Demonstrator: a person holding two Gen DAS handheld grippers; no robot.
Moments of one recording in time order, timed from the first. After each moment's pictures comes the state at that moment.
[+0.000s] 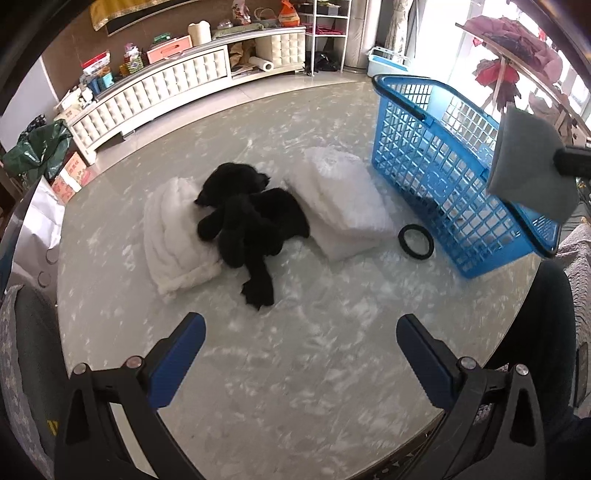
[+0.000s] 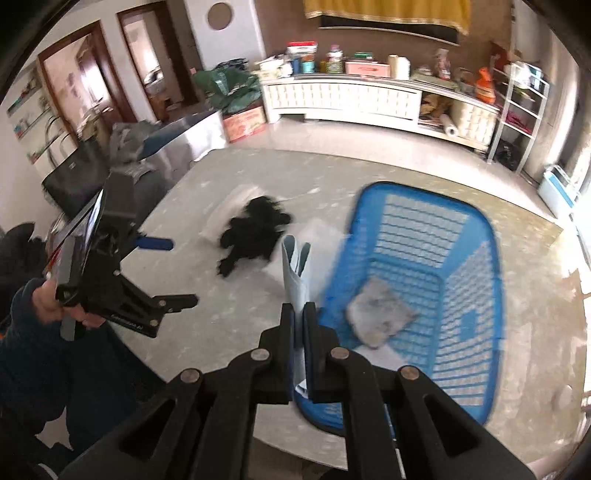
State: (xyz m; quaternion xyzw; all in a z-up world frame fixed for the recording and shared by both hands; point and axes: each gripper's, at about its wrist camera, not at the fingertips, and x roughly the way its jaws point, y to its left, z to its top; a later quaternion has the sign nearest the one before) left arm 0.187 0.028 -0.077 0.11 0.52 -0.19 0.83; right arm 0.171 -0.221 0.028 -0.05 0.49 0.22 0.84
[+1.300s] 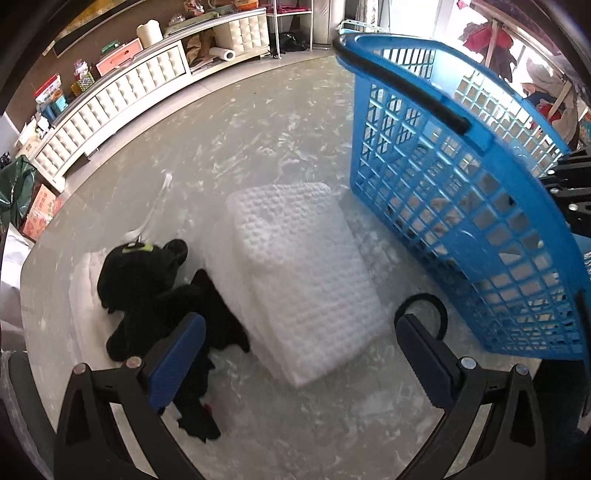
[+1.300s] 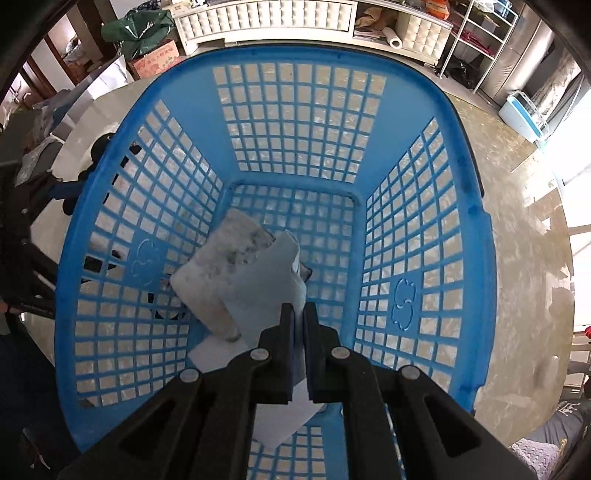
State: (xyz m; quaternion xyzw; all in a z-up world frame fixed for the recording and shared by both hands) left arm 0.288 -0.070 -0.129 0.16 0.54 -0.22 0.80; right arm 0.247 -0.289 -0.081 -0.07 0.62 0.10 0.77
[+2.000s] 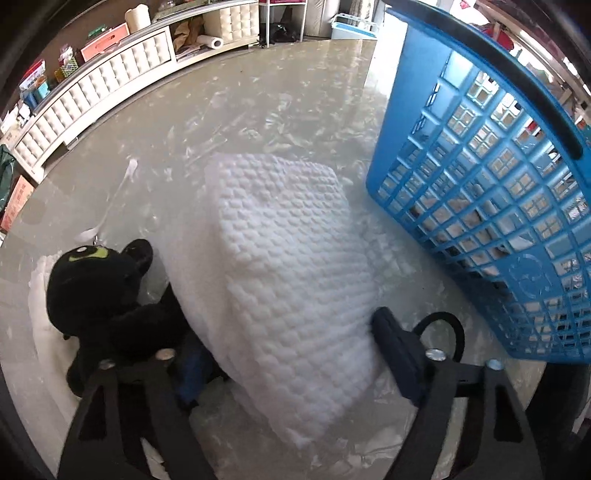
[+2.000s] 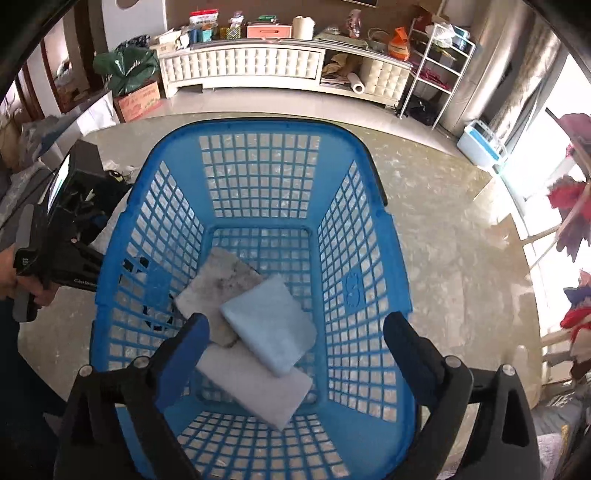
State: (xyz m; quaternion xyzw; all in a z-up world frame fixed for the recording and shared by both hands) left arm 0.319 -0.075 -0.171 0.13 0.56 -0.25 0.78; right arm 0.205 -0.310 -0.034 -0.08 0.53 0.04 0.84
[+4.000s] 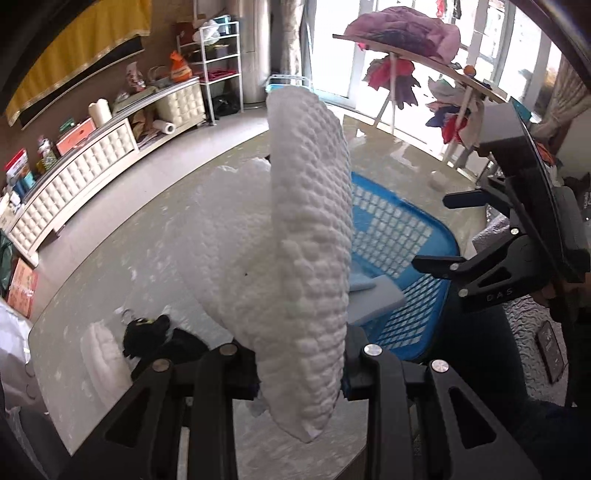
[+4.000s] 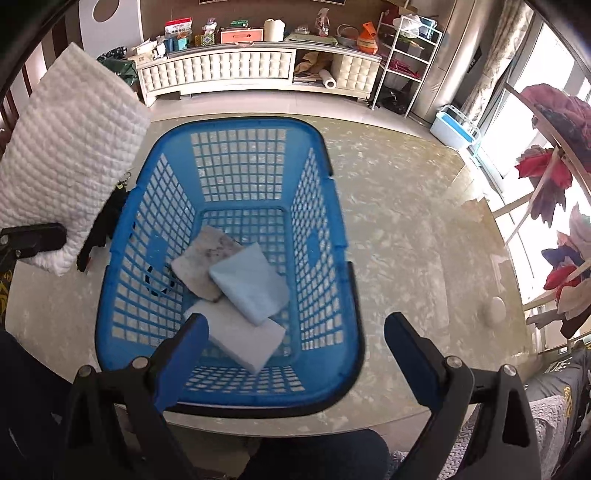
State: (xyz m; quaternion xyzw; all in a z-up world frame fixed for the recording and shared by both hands) left arm 0.199 -0.125 0.006 0.17 0.44 -0.35 0.81; right arm 0.152 -0.330 -0.010 -0.06 0.53 -0.01 0.85
